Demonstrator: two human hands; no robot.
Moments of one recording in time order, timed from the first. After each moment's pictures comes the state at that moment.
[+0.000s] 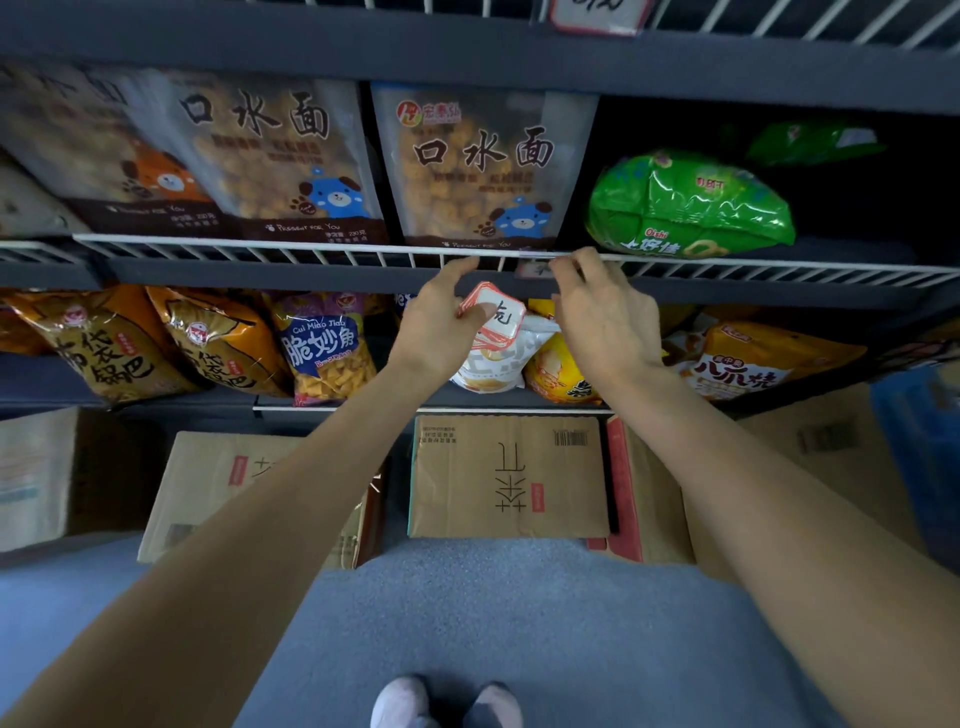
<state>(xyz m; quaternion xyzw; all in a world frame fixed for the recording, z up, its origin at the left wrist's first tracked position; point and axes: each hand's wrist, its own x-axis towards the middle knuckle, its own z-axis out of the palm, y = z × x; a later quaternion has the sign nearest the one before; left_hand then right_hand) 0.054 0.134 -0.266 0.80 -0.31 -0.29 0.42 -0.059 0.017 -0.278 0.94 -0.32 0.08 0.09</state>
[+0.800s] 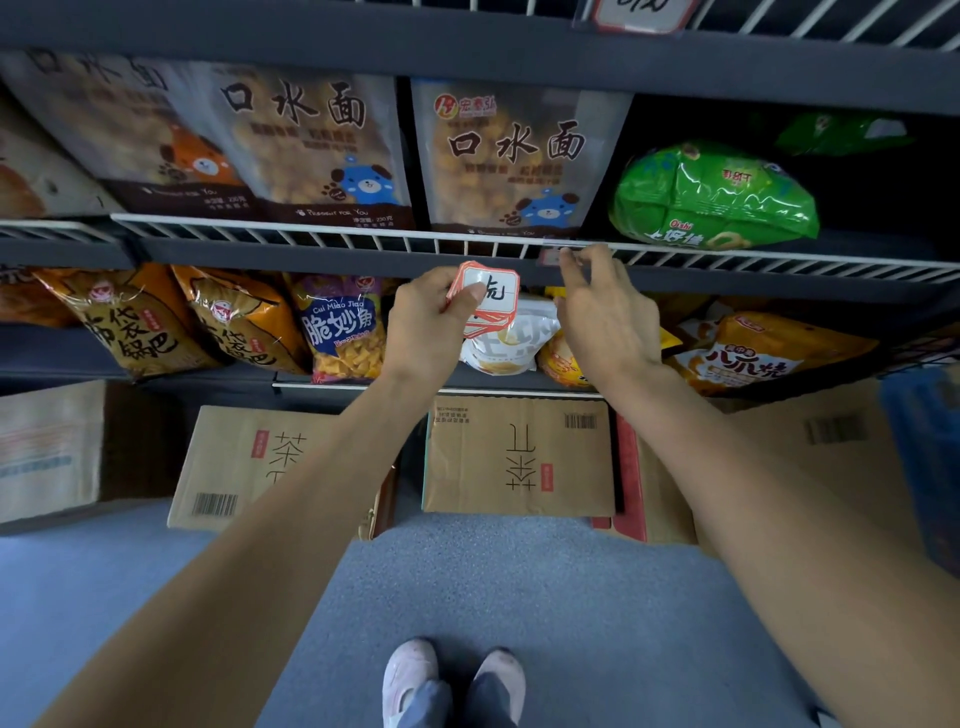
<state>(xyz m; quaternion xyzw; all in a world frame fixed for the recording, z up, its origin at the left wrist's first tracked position) 0.050 0.164 -0.247 0.78 -0.21 -0.27 0.52 -0.054 0.034 -0.273 0.94 -0.34 0.01 0.04</state>
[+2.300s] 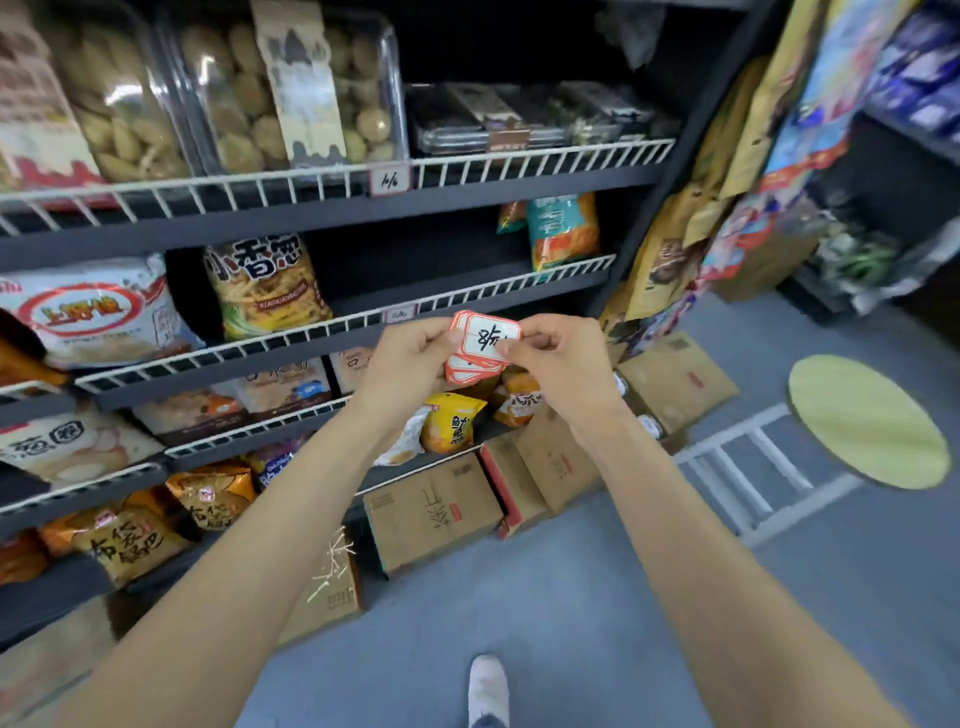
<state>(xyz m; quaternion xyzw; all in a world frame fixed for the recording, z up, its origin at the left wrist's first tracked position) -0.050 0.264 0.138 0.58 -0.39 -0.48 0.53 -0.188 0.207 0.145 0.69 -0.51 0.32 -0.41</state>
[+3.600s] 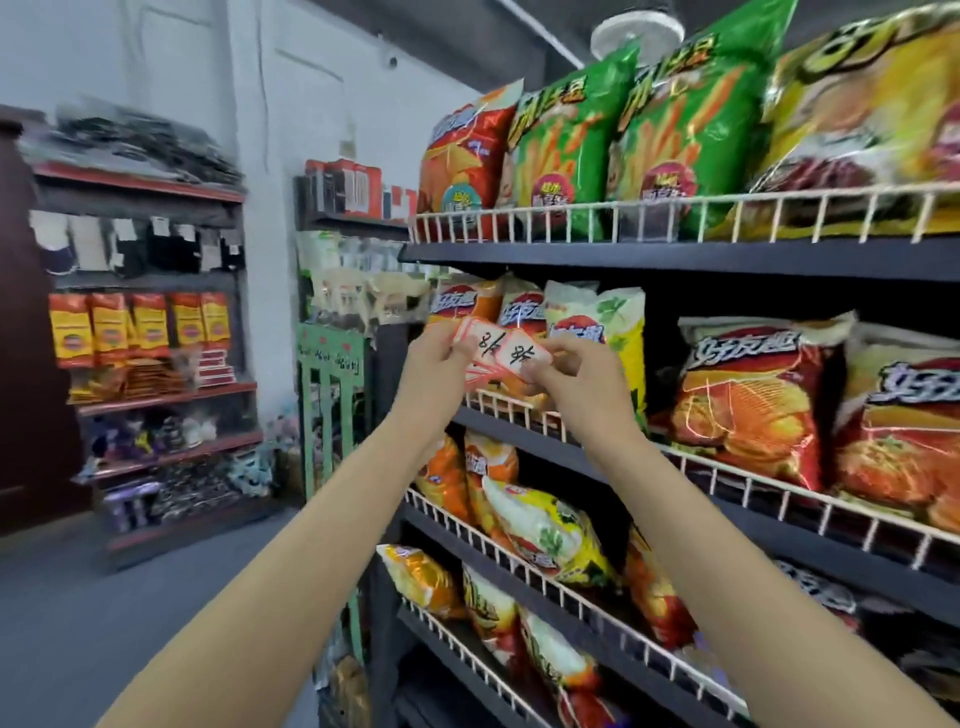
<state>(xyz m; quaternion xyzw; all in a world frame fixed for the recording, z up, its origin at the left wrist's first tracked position) -0.764 0.696 0.473 -0.16 -0.72 -0.64 0.22 -0.740 0.834 0.475 0.13 -0.78 0.53 0.30</state>
